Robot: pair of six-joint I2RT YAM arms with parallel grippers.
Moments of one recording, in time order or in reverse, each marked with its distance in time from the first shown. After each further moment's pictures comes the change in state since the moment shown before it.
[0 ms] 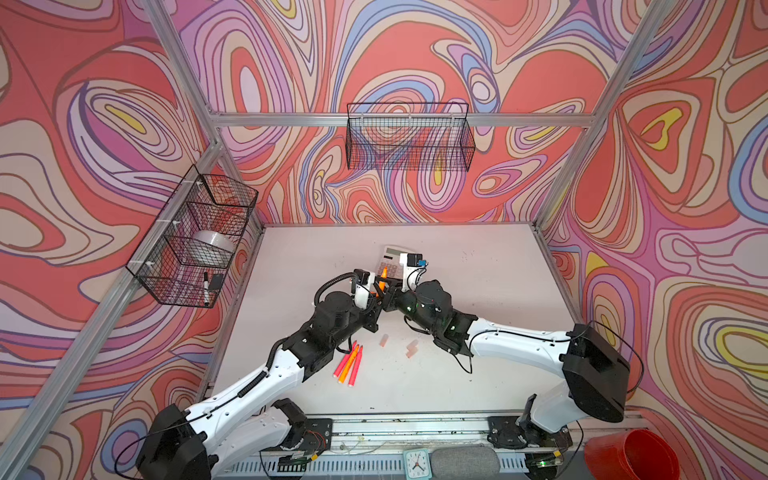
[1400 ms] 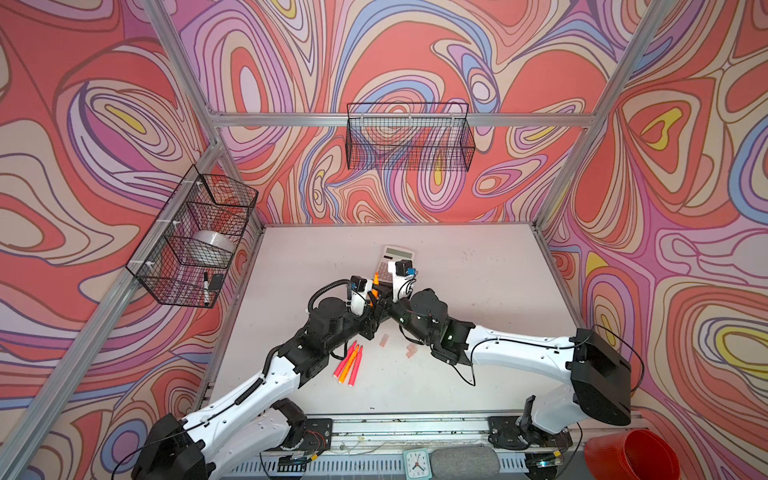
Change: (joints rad) left arm 0.033 -0.064 -0.086 0.035 0.130 -0.016; right arm 0.101 -0.026 0.007 0.007 0.094 -0.237
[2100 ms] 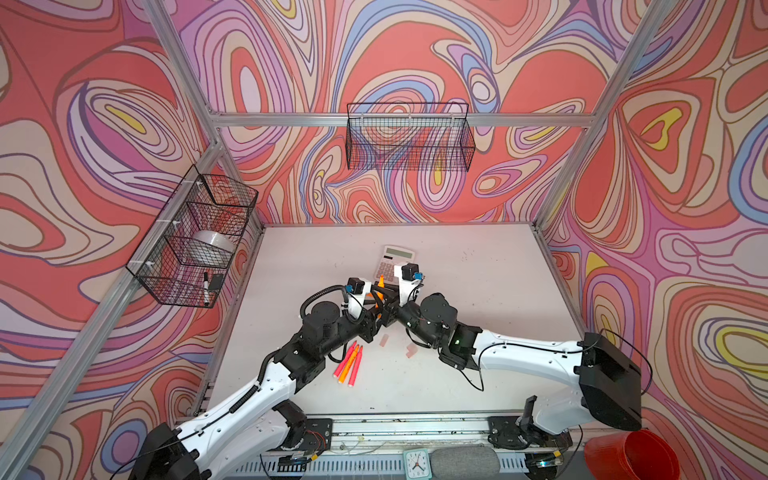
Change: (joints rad) left arm 0.001 -0.053 -0.033 0.072 0.066 -0.007; right arm -0.007 -0.049 -0.072 0.066 -0.030 -0.068
